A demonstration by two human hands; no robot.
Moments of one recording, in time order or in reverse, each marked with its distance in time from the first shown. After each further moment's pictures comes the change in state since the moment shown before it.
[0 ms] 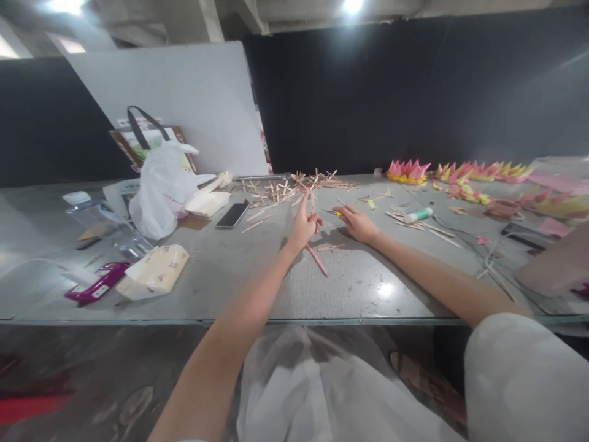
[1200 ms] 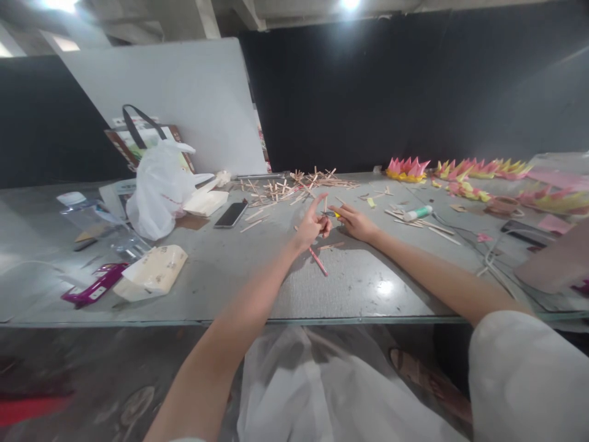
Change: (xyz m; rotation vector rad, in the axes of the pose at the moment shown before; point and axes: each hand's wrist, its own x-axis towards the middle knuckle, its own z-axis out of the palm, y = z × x) left_hand -0.015 0.018 0.010 -0.329 -0.356 -0.066; right_hand 0.000 0.001 0.000 0.089 0.000 -0.092
